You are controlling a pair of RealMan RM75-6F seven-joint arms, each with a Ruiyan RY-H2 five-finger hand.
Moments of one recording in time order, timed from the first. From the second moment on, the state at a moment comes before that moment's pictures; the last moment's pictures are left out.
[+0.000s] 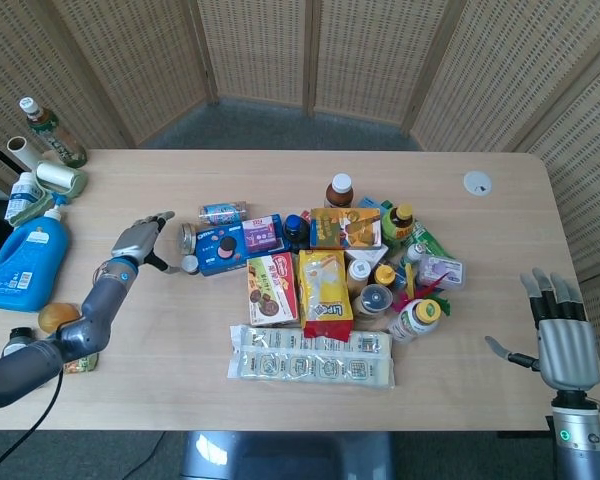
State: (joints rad) left arm -0.88 -1.57 -0.22 -0.98 0.59 0.49 0.19; right arm 0.11 -1.31 0.12 -1.45 -1.50 1.57 -0.15
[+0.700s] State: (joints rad) left arm -0.94 -1.80 -0.27 -0.65 0.57 0.46 0.08; right arm 0.07 -1.29 0.12 -1.47 -1.47 1.59 -0.15
